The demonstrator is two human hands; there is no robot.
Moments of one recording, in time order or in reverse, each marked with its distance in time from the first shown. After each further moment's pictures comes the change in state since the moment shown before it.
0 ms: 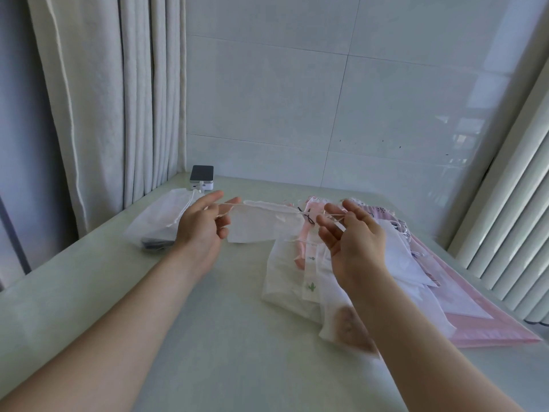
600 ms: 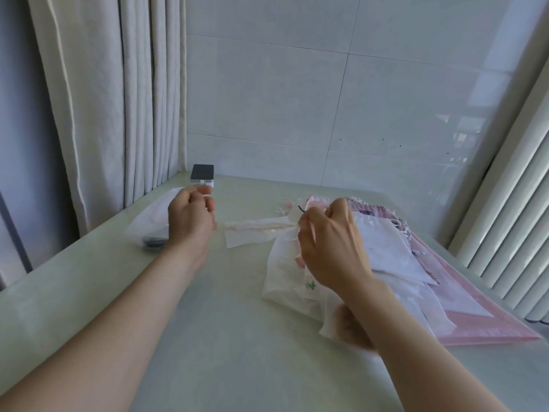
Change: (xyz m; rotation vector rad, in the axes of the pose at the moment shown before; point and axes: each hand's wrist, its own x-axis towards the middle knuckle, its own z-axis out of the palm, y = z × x) left_hand 0.011 0.004 -0.006 0.214 0.192 0.227; right_hand 0.002 0.022 -0.014 -1.600 -0.307 -0.910
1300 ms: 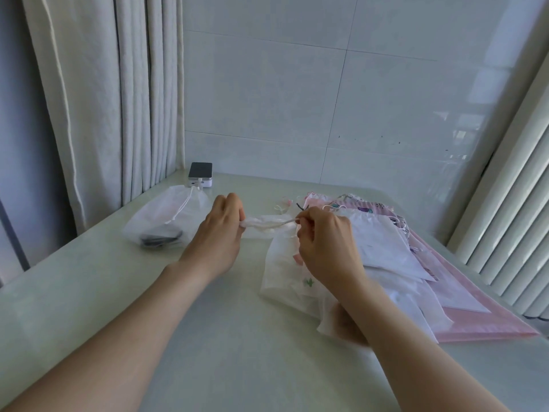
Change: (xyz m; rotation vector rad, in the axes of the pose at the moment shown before) left_hand -0.028 -0.016 -0.003 0.984 -0.443 0.641; right_hand 0.004 -0.001 0.010 0.259 0.025 0.048
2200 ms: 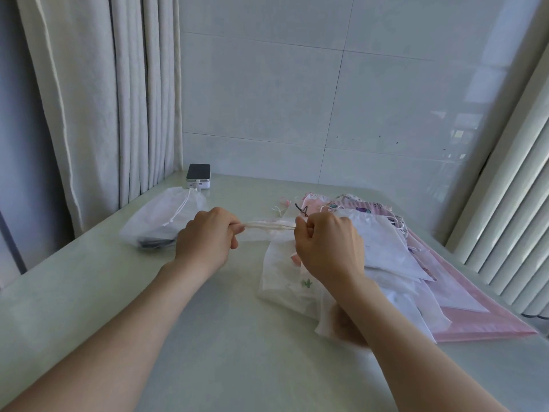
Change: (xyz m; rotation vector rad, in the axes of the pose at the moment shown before) left_hand 0.003 0.010 -0.016 0.089 -0.139 -0.315; right_hand -0.001 -0.010 -0.009 -0.244 0.016 0.161
